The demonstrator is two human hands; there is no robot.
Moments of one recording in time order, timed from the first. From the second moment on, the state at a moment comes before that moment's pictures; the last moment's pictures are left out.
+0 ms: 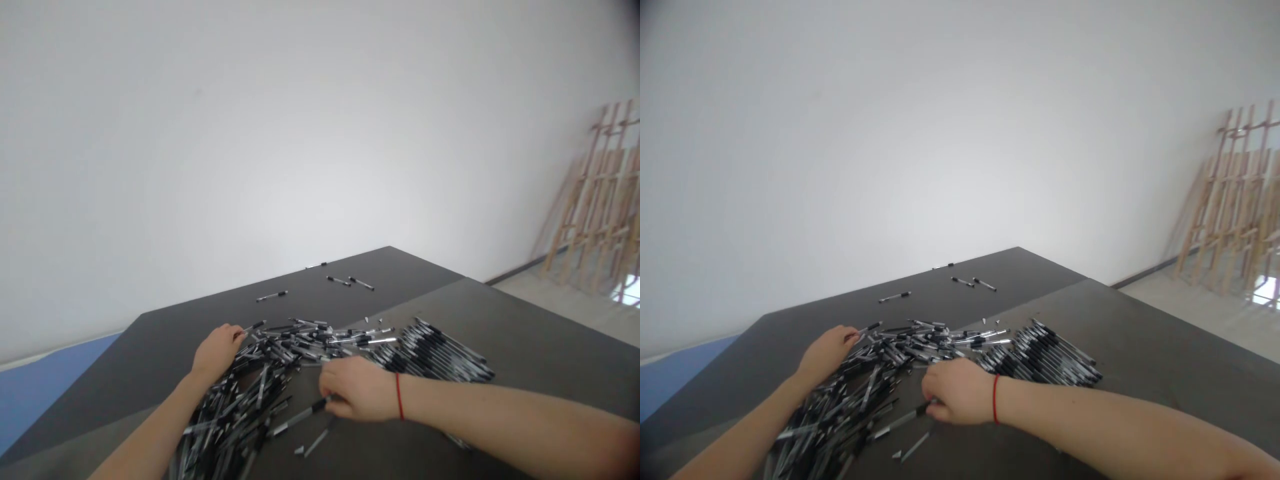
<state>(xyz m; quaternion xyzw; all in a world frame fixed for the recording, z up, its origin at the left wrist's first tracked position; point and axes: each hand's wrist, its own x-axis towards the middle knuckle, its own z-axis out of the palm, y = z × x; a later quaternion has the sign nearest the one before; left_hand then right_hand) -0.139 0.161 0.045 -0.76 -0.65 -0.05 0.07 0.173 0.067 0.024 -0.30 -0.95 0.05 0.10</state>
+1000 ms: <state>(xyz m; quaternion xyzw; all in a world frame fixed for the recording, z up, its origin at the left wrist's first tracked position) -0.152 0.246 0.017 -0.81 -0.58 -0.06 0.01 0.187 0.312 -0.005 -0.54 -0.83 0.11 0.08</state>
